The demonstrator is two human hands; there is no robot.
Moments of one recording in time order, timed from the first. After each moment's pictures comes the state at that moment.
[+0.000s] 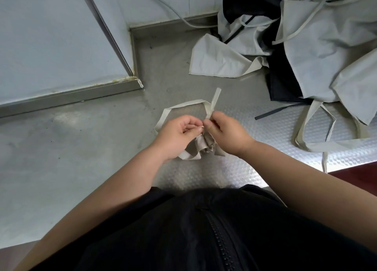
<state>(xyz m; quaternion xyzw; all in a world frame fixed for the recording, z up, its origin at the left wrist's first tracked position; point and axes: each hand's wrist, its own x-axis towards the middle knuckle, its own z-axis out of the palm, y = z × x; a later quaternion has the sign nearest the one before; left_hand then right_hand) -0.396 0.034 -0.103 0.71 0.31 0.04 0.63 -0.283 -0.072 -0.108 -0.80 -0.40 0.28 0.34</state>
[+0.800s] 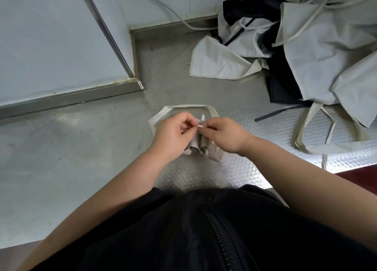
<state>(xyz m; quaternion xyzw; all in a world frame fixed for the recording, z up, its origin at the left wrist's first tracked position) -0.397 0.036 -0.110 0.78 0.30 0.14 0.53 -0.281 -0.065 -0.095 -0.78 -0.37 0.40 0.32</state>
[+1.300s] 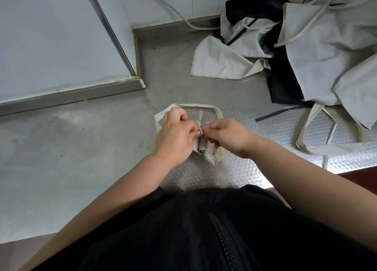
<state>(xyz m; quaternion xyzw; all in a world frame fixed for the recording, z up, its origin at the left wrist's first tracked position) -0.402 0.029 -0.110 0.93 0.26 0.12 0.24 -0.281 -0.072 -0.099 -0.72 -0.29 0.49 0.39</state>
